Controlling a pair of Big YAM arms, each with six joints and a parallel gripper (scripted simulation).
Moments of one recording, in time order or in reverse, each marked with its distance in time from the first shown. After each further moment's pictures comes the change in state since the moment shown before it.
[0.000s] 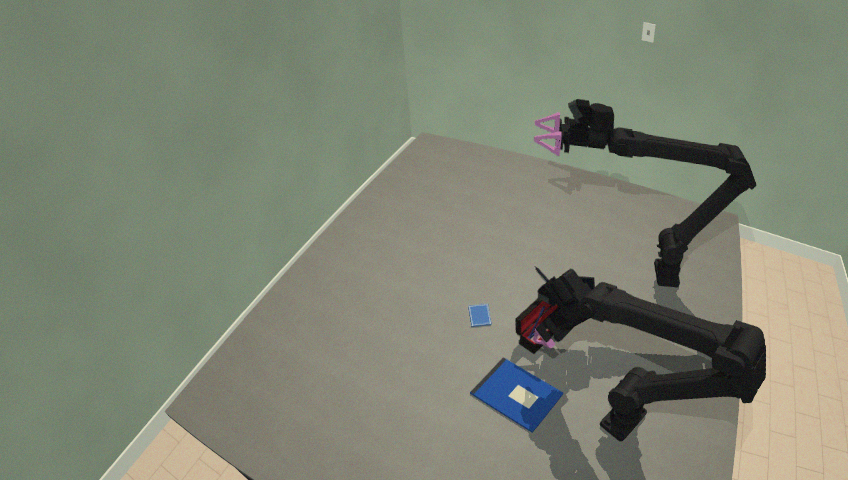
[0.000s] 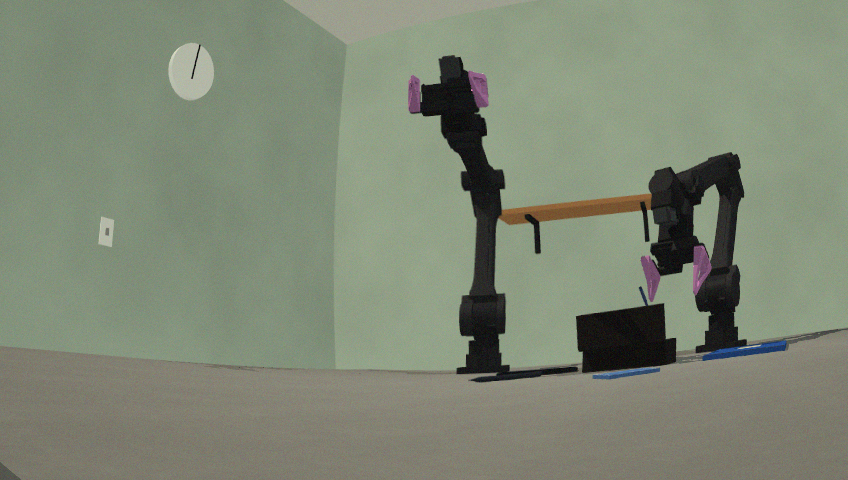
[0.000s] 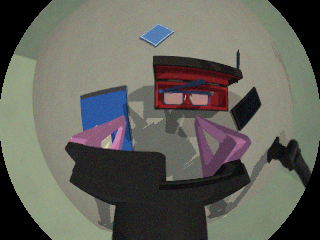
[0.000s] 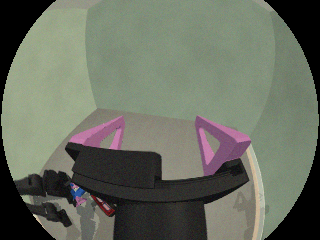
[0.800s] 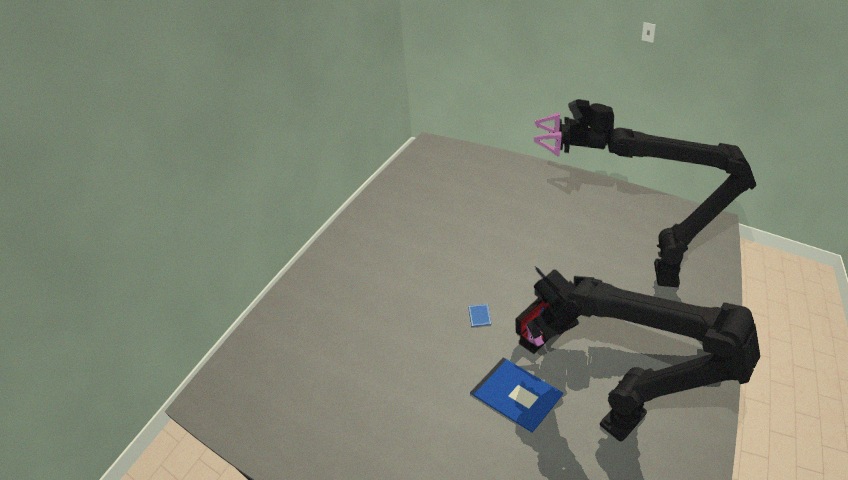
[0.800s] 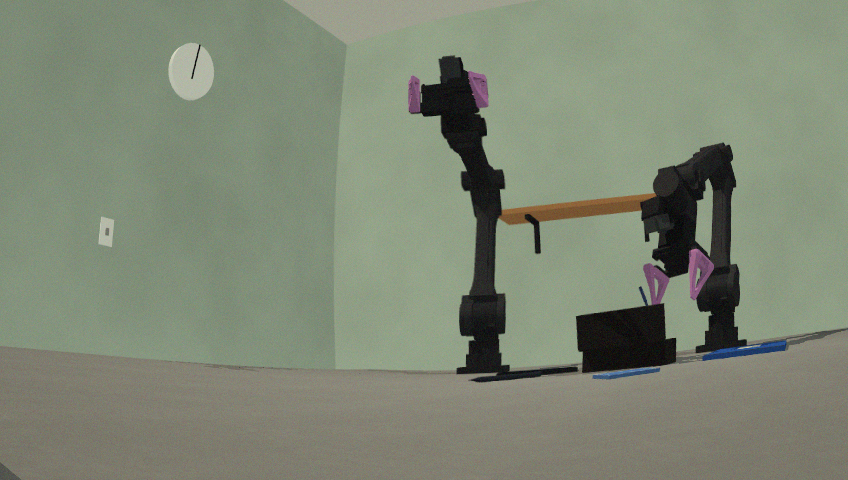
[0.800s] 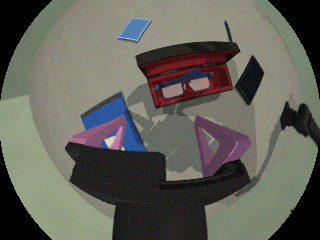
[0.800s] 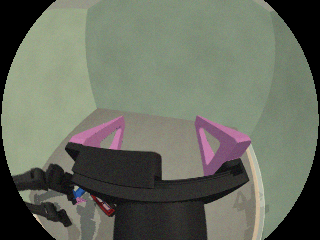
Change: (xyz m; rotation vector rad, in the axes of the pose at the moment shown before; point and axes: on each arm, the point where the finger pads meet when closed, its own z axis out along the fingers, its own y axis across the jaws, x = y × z) left arm 0.001 0.004 0.012 0.090 0.118 0.276; right arm 0.001 0.000 0.000 0.000 0.001 0.000
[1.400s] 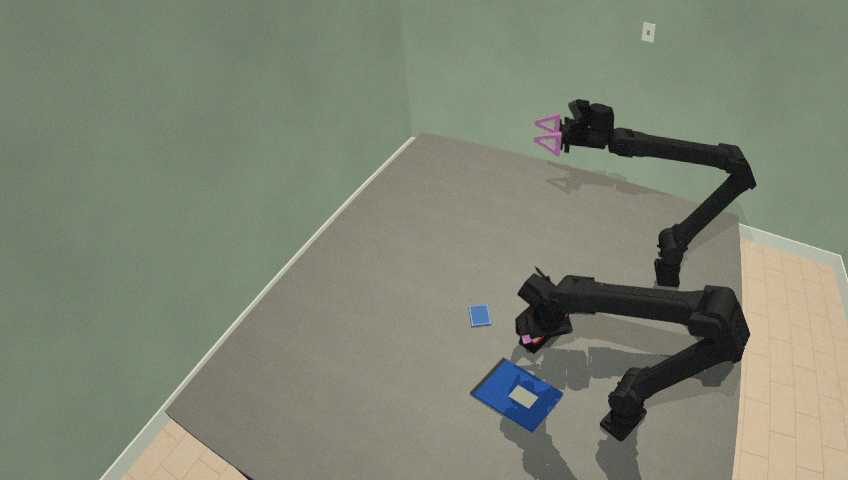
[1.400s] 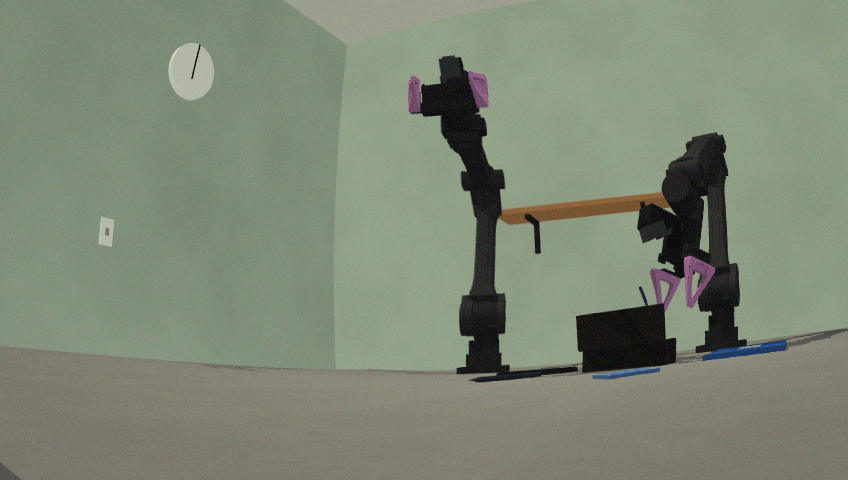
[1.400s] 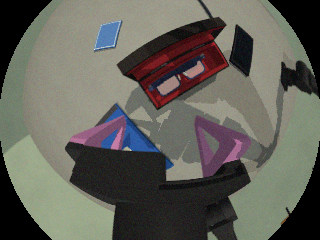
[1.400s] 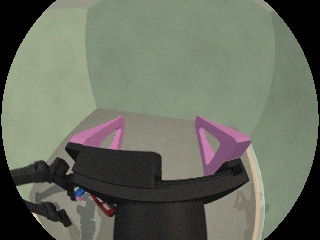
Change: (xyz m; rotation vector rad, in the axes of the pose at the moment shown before) left arm 0.000 0.007 0.012 0.146 0.079 0.276; right arm 0.000 0.000 0.000 0.000 0.000 0.000
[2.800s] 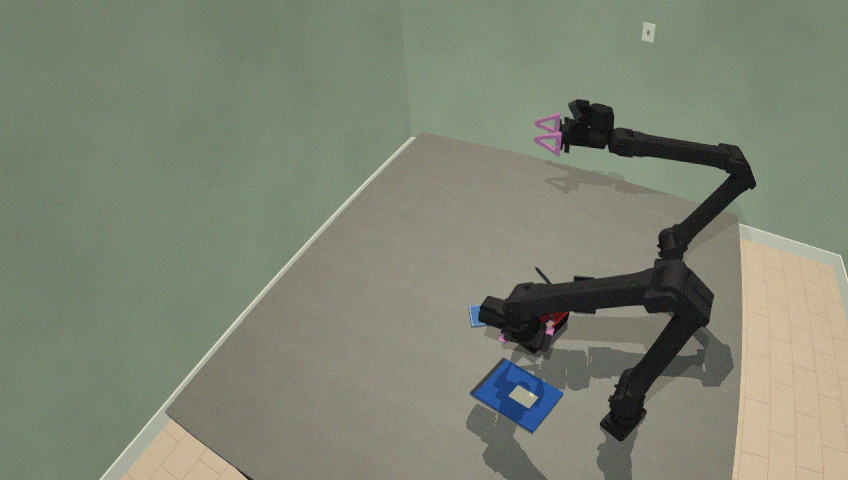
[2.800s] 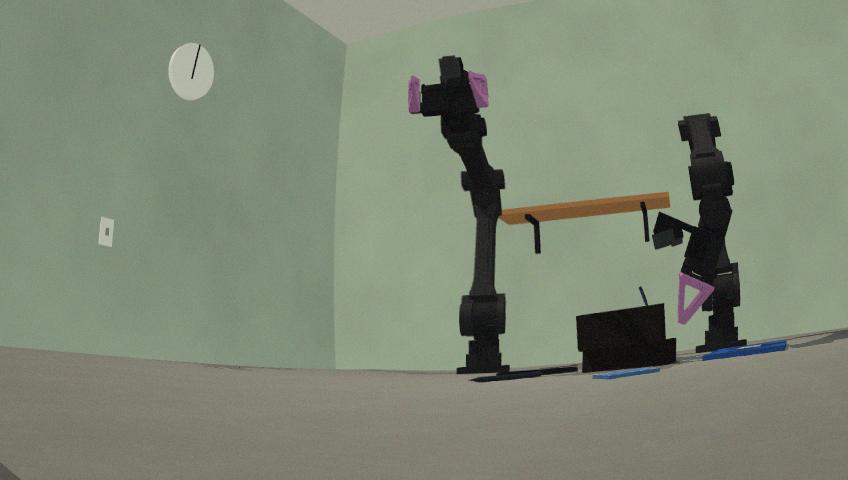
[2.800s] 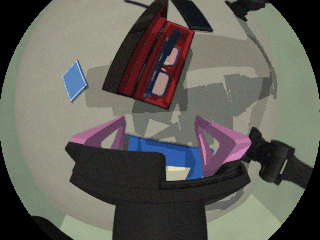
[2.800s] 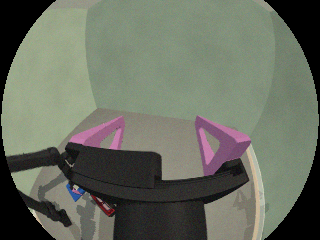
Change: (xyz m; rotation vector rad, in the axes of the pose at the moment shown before) left arm 0.003 0.026 0.021 0.351 -0.095 0.552; right arm 0.000 0.000 0.000 0.000 0.000 0.000
